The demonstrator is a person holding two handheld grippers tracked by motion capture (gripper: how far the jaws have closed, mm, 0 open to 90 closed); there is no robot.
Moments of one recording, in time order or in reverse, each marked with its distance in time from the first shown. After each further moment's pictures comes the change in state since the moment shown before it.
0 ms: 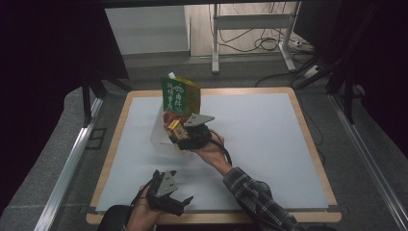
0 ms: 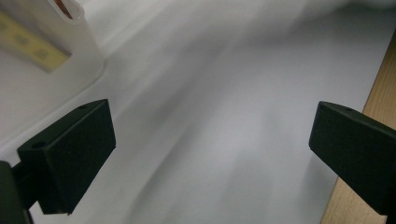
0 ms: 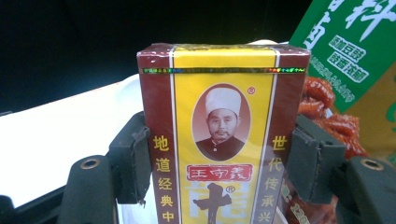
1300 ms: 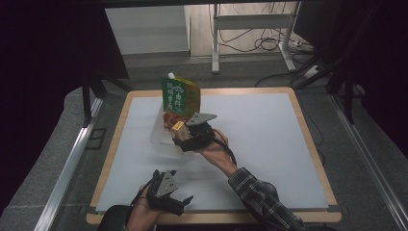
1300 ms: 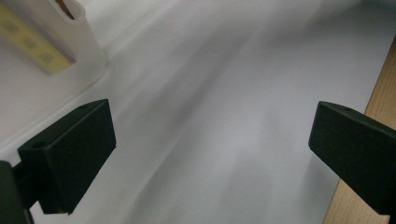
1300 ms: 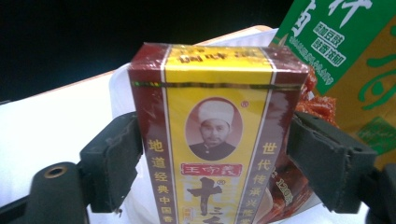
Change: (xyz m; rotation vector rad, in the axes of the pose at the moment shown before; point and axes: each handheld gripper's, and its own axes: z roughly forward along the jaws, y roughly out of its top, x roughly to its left) left arm 0.000 0.000 0.000 -0.002 0.006 0.003; right arm -0.003 0.004 -0.012 0.059 -0.012 0.005
